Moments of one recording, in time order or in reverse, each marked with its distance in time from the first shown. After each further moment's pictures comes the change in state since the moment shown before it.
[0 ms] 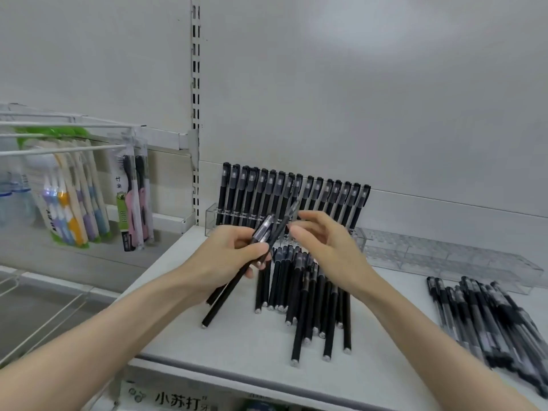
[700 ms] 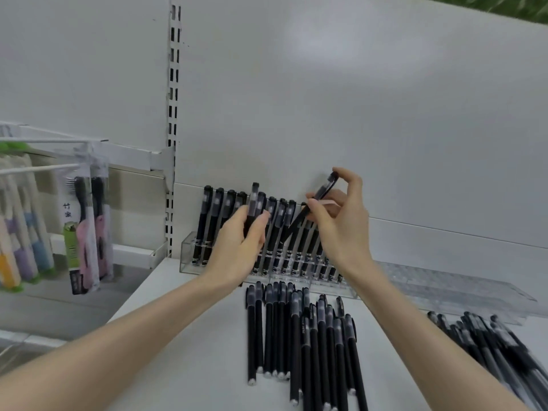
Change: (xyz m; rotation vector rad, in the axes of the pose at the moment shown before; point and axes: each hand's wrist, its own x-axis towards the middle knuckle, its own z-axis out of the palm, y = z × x) left_hand 0.092 -0.007 0.006 0.033 0.217 0.242; right_hand 0.083 -0.003 -0.014 0.000 0.537 -0.182
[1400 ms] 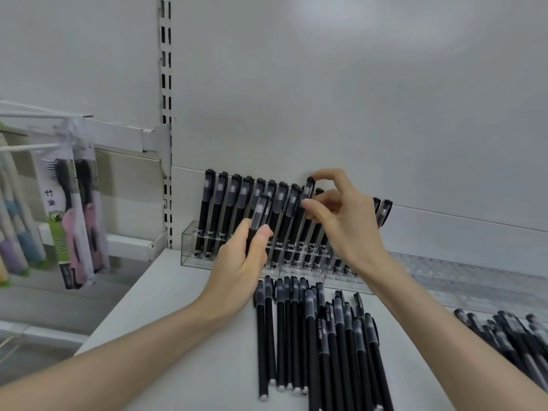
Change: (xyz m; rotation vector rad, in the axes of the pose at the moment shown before) left_hand -0.016 -0.036 0.004 -0.077 -0.047 0.034; right_hand 0.007 0.026 0.011 -0.179 -0.191 -0.073
